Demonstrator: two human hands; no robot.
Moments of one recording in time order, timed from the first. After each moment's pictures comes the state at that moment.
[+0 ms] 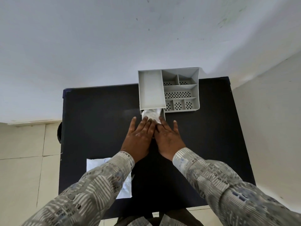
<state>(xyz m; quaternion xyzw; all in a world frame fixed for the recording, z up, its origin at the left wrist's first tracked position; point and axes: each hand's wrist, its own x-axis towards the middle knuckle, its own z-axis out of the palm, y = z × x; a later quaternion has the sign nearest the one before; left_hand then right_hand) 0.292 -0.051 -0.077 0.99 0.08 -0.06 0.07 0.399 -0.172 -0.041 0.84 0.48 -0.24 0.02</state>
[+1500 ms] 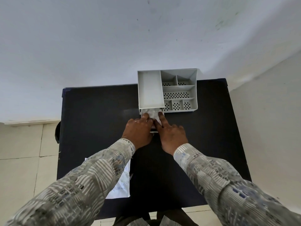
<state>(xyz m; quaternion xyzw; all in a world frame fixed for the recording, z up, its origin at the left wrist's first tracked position) 0.330 -0.037 -0.049 0.98 0.13 -0.15 0.08 0.411 -0.176 -0.034 0.87 0.44 -0.22 0.10</state>
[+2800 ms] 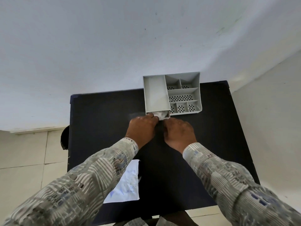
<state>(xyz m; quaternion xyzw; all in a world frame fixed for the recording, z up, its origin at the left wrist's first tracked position) 0.328 -0.016 -0.015 0.98 0.12 -0.11 0.08 0.414 -0.161 -0.006 0.90 0.39 -0.18 0.00</state>
